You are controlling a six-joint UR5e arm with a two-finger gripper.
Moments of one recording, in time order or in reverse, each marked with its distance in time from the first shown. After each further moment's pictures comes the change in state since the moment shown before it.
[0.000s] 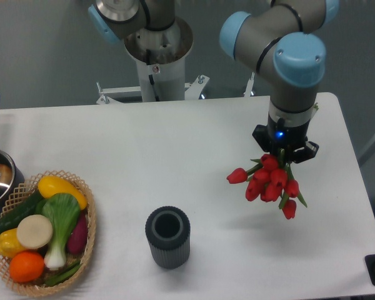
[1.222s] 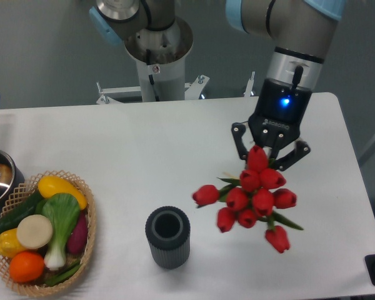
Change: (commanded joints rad) arm 0.026 0.064 -0.018 0.276 -0.935 -0.434
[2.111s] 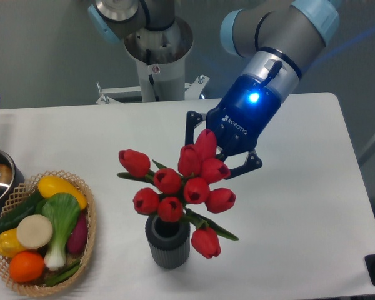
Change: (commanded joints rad) arm -0.051 -0.084 0.014 0.175 -0.299 -0.005
